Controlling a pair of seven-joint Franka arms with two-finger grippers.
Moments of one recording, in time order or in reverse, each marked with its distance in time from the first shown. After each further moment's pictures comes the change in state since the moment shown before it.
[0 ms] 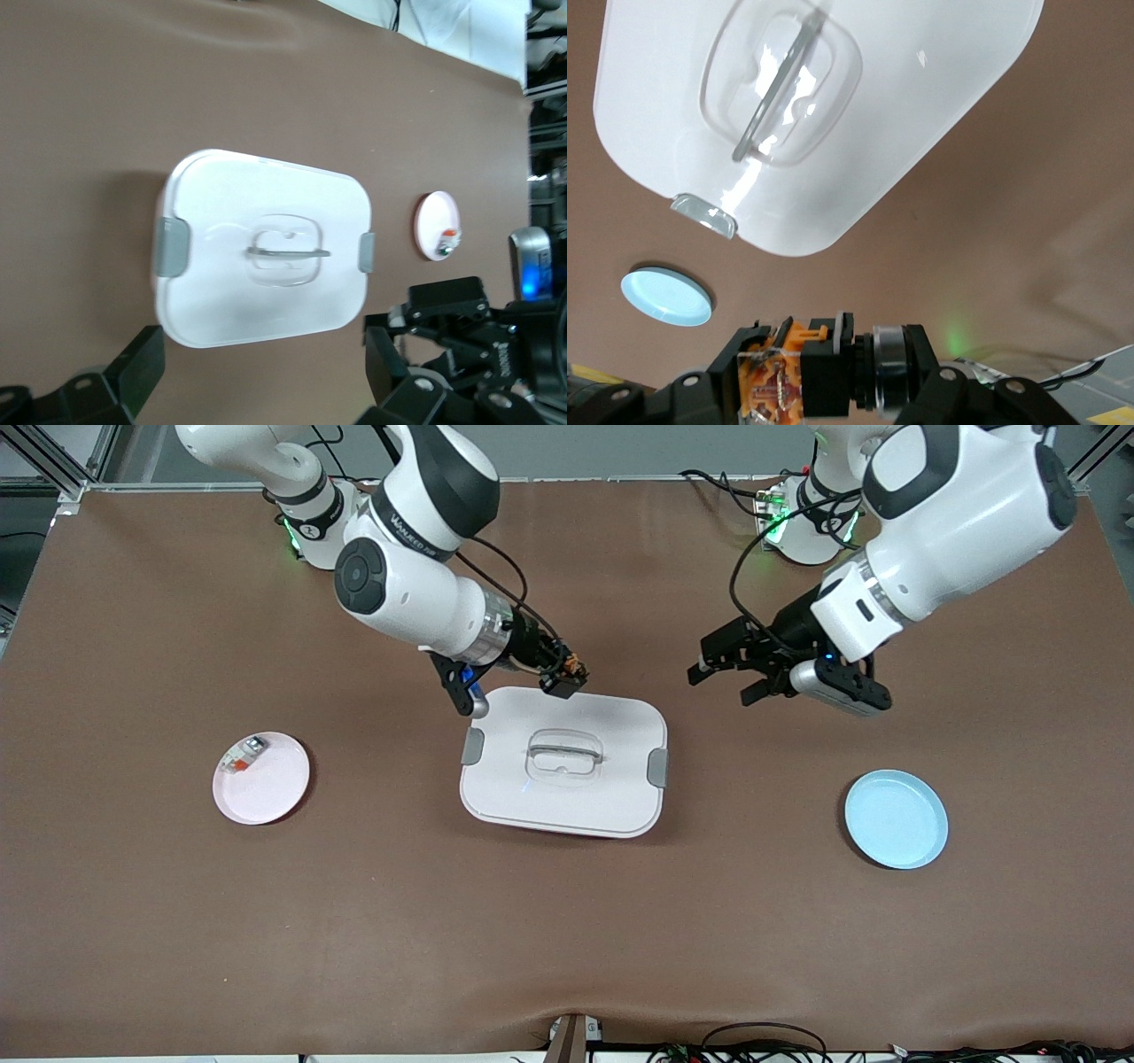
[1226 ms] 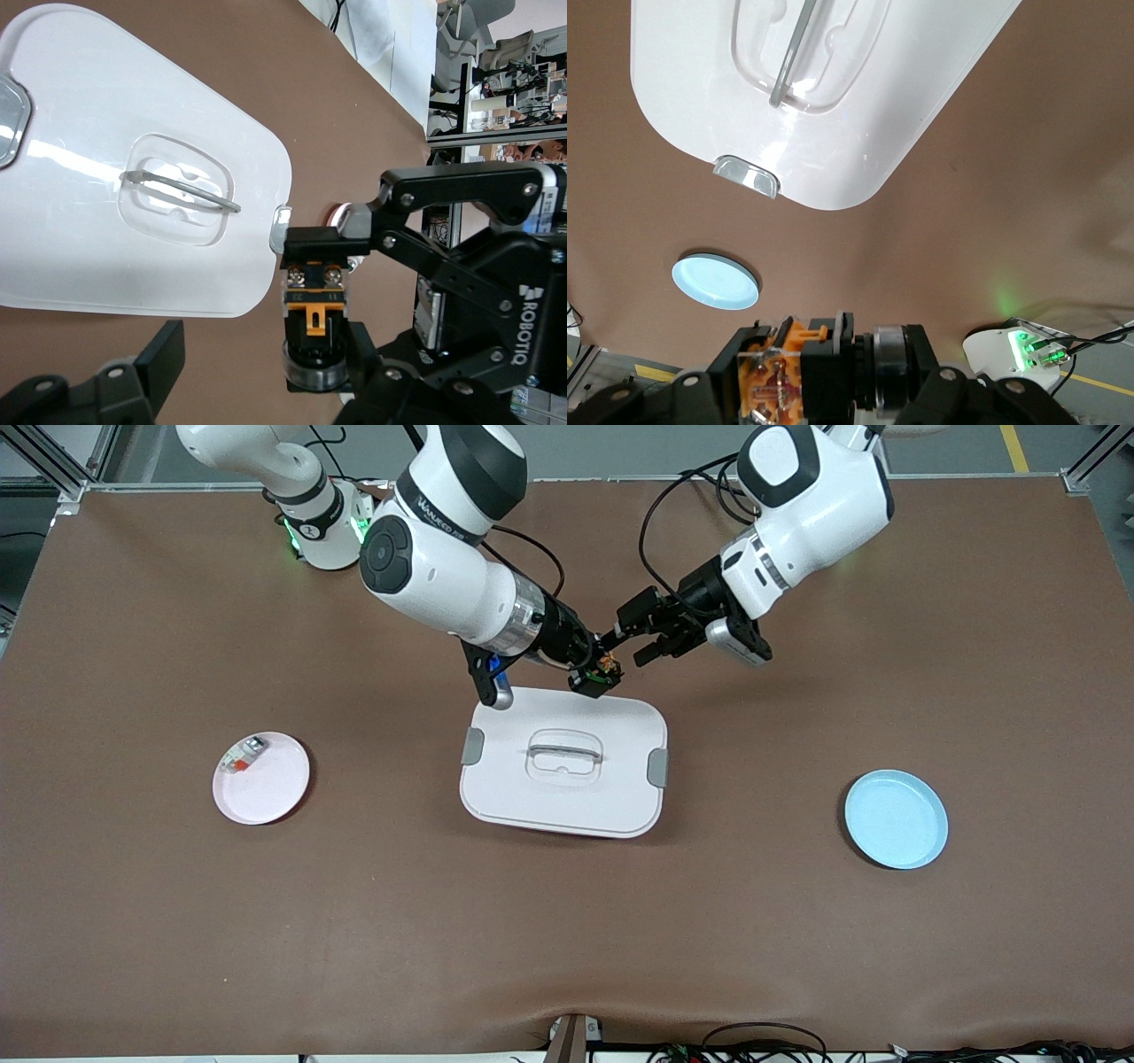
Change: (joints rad) left arm 0.001 -0.093 -0.264 -0.325 -0.611 0.427 0.202; right arm 0.034 0.059 -0.001 0.120 0.006 0.028 0.165
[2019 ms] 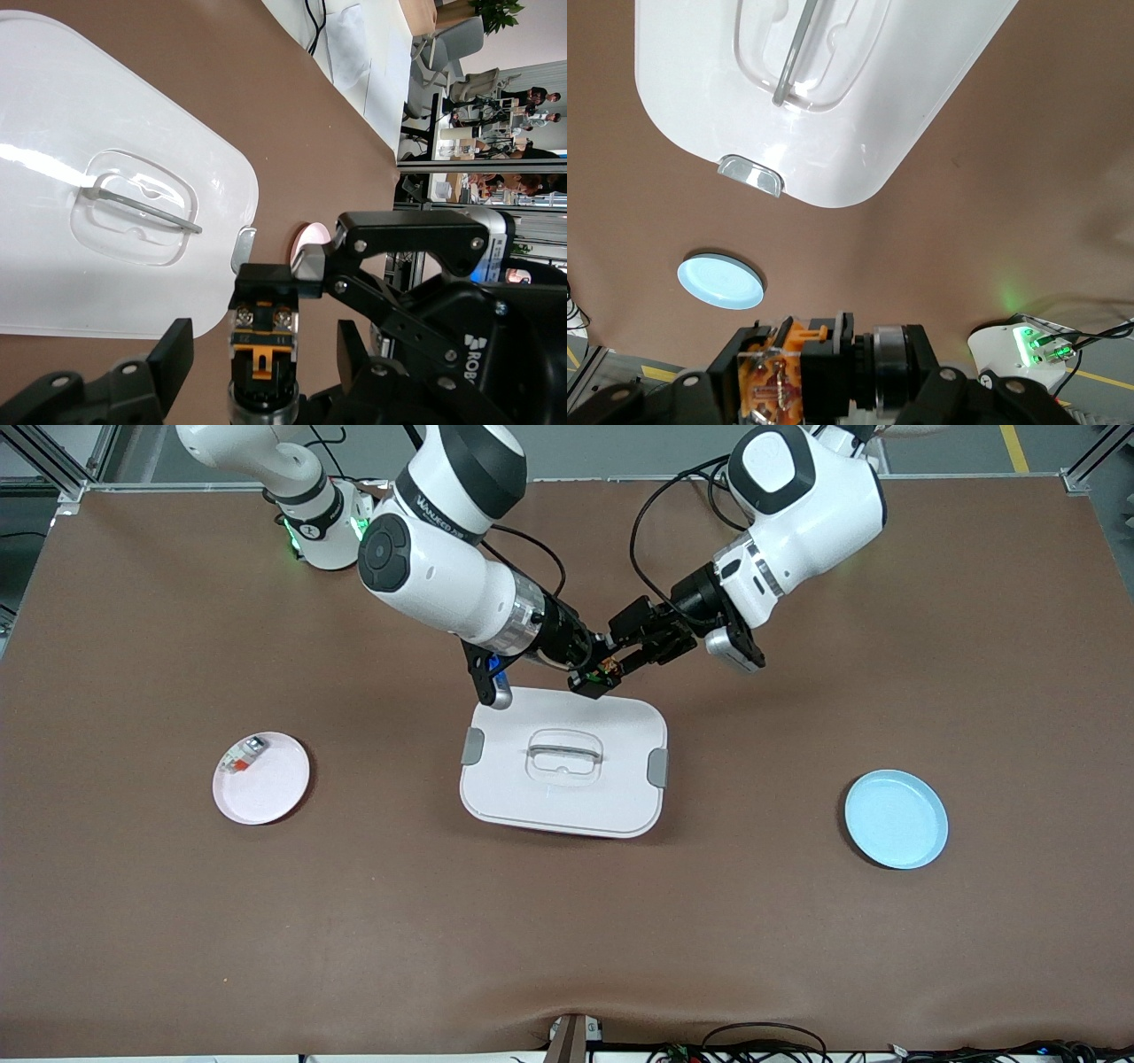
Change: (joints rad) left arm 0.002 0.056 -0.013 0.068 -0.074 0.047 0.000; right arm 0.000 0.002 -0.002 0.008 0.001 0.000 0.013
